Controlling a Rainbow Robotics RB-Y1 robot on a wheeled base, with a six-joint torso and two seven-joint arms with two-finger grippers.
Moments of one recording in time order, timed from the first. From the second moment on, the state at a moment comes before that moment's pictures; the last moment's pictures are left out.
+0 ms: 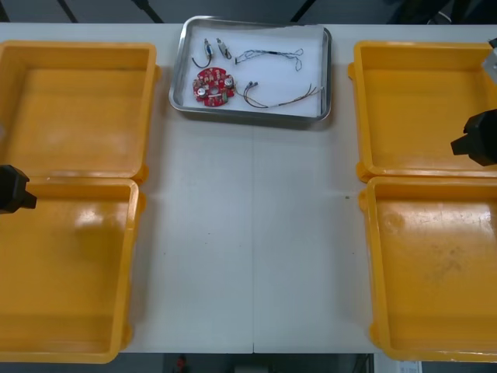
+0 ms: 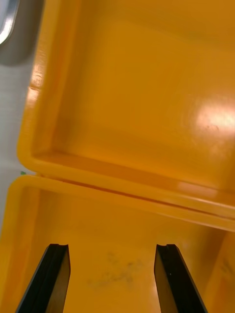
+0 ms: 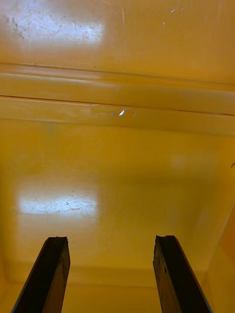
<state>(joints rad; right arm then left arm) -0.38 -1.03 -0.10 -2.17 -0.98 1.69 1.21 -0.17 1.41 -0.13 -2.04 1.20 1.32 -0.91</state>
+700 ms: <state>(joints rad) -0.28 -1.03 -0.21 -1.87 -1.08 1.70 1.20 -0.17 1.41 -0.13 -2.04 1.20 1.32 -0.91</state>
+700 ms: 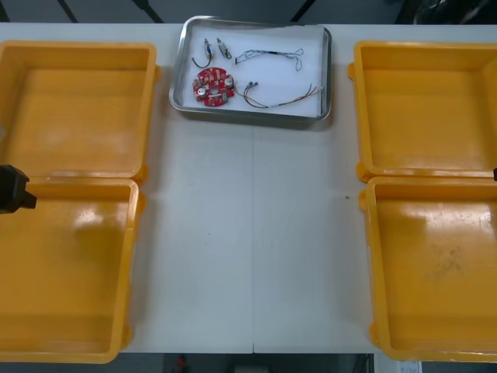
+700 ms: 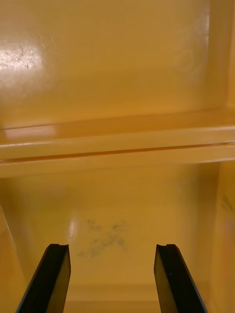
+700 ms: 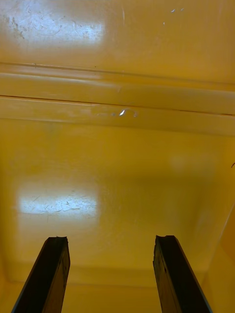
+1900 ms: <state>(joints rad) -0.28 -1.02 -0.13 -1.87 -1.09 1.71 1.20 -0.17 1.41 -0.13 -2.04 1.20 1.32 -0.91</state>
